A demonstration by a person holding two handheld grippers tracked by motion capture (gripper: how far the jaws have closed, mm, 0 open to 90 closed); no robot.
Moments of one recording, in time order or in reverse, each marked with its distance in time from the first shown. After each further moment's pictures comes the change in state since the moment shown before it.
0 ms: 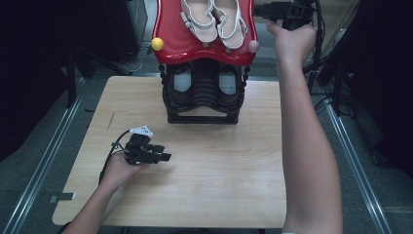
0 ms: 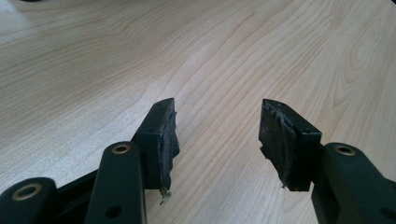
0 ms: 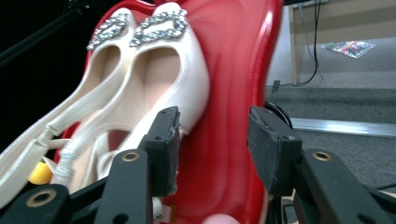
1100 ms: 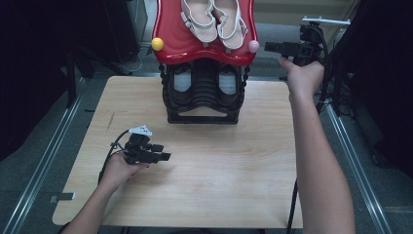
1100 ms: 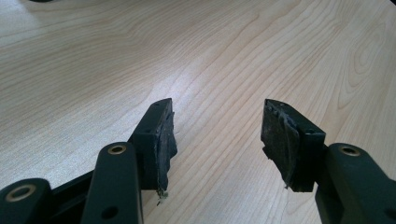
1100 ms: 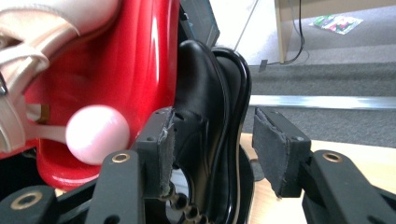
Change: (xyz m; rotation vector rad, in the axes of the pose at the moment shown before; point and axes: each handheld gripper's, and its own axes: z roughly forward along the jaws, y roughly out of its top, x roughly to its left) left arm 0.002 -0.001 -0.001 -0.009 0.010 -0.009; right arm -0.067 -0.067 -0.004 0.051 -0.031 0.022
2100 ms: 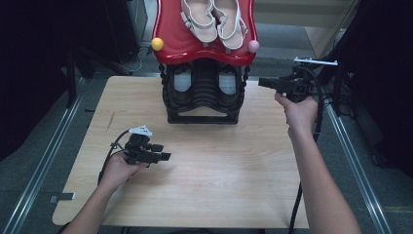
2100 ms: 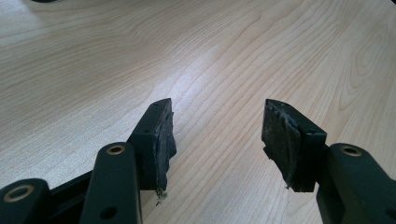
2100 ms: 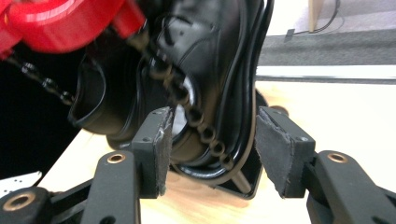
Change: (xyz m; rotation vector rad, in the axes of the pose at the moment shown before) left arm -0.001 0.000 0.001 -0.011 0.014 -0.005; right arm -0.020 -0.083 0.001 0.087 0.098 0.007
